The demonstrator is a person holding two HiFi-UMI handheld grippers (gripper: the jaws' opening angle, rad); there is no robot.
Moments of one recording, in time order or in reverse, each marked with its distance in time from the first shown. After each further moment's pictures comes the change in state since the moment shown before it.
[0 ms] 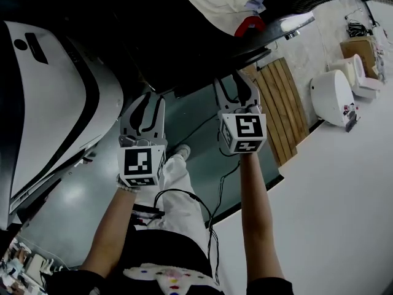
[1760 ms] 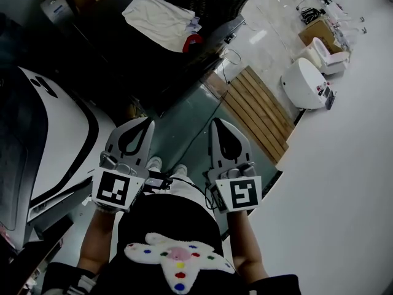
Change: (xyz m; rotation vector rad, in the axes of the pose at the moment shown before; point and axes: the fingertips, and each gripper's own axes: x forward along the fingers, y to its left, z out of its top) left arm -0.130 -0.094 0.150 0.240 -0.190 -0.482; right arm -0.244 0.067 0.143 0.126 -0.307 -0.211
